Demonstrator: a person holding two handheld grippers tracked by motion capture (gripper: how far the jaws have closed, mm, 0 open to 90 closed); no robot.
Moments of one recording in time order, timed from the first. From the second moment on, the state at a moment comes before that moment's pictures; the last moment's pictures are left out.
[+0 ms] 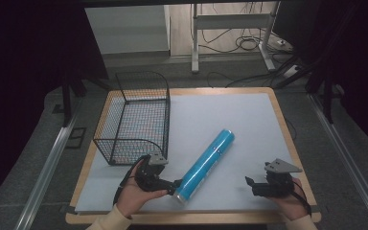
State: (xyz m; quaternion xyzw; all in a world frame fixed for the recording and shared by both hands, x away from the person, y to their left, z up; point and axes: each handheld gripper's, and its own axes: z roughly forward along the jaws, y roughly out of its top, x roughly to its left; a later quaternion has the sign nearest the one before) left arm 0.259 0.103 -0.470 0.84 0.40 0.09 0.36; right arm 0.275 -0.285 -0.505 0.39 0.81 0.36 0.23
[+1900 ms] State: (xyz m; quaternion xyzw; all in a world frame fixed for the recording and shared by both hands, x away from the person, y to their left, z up) left arm 0.314 0.007 -0.462 0.88 0.37 0.08 0.30; right arm 0.274 -0.284 -0.504 0.39 0.81 0.36 0.24
